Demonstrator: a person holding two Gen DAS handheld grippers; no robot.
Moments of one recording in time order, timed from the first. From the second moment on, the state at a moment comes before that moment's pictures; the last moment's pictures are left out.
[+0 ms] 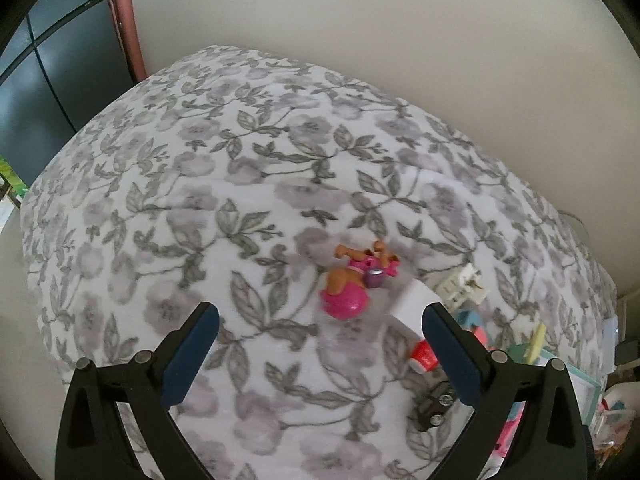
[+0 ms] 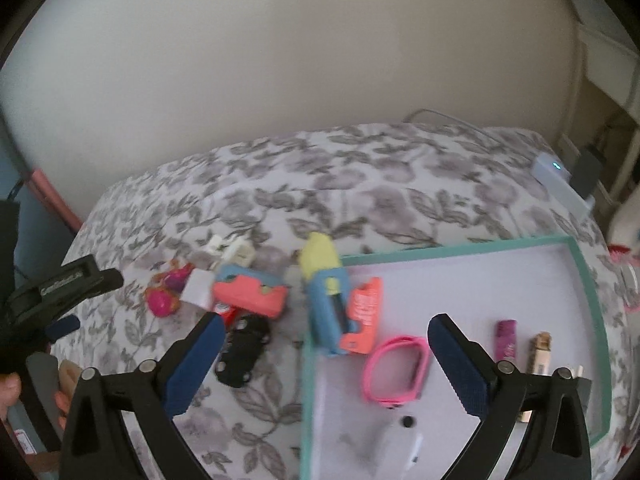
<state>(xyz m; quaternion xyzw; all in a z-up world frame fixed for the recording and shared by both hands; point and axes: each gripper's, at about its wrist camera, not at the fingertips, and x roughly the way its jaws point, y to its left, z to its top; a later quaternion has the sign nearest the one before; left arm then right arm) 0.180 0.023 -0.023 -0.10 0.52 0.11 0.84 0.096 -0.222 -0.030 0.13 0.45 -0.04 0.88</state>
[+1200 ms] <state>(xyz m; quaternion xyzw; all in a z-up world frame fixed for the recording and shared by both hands) 0.235 0.025 -0.109 -0.11 0.57 0.08 0.81 0.156 -0.142 -0.119 0.09 0.57 0.03 0.82</state>
